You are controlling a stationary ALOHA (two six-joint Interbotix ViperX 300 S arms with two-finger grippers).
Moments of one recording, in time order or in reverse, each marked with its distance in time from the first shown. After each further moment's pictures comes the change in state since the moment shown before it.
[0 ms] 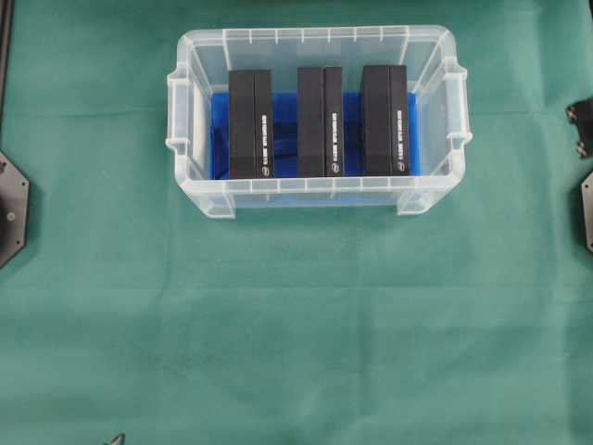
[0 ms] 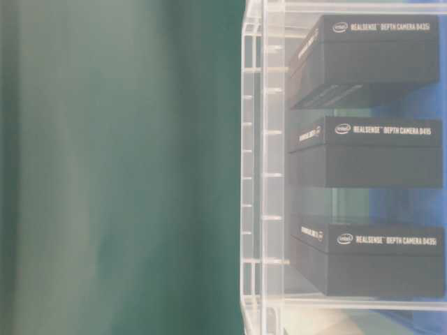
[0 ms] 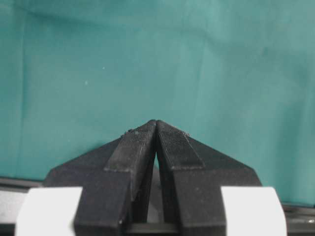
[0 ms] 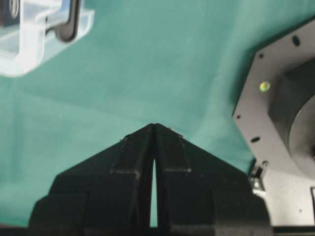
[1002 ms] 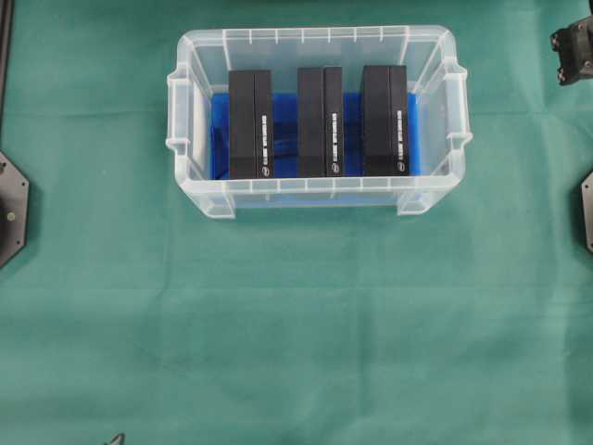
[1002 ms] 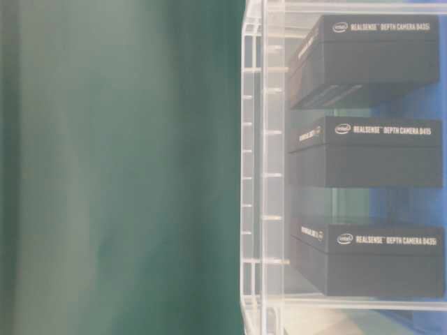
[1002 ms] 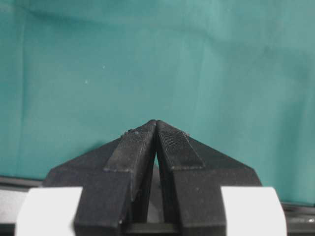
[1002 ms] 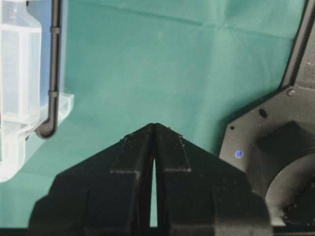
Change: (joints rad) left arm -0.002 0.000 0.000 0.000 0.002 -0.003; right arm -0.287 0.040 0.017 -0.048 -0.086 -0.230
